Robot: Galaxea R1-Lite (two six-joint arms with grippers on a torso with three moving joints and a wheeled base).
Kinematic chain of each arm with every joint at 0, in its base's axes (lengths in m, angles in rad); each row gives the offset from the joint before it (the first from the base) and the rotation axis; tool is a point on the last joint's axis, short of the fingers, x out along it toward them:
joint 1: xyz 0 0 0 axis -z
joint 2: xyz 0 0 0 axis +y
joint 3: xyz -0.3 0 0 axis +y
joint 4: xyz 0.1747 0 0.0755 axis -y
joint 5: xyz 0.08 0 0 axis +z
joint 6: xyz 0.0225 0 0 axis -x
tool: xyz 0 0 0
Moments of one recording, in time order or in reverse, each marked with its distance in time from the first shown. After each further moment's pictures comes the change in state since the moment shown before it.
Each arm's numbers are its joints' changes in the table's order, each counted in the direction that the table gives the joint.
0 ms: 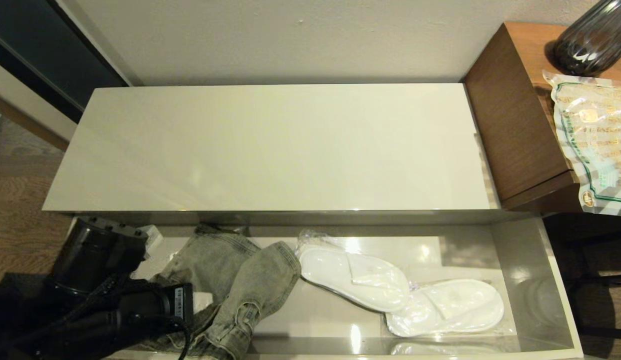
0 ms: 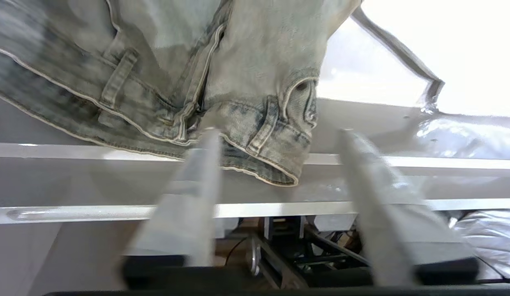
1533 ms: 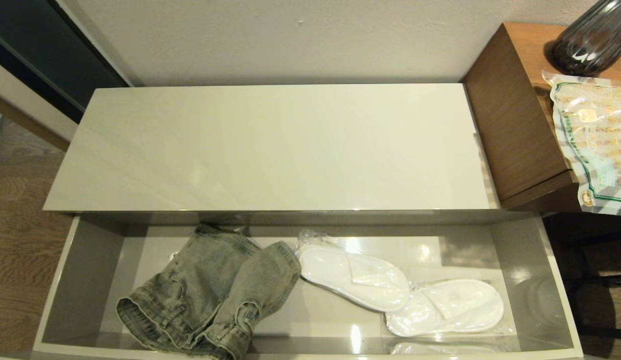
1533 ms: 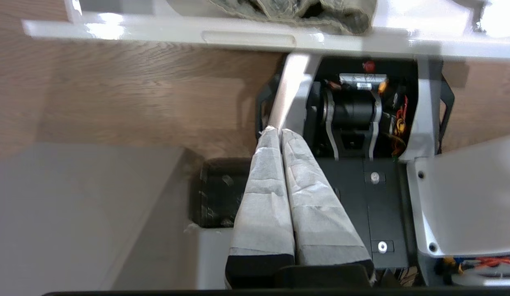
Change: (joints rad) left arm -0.523 -1.069 -0.263 -1.133 -0.233 -0.487; right arm 0.000 0.000 0.000 0.000 -0.001 -0.001
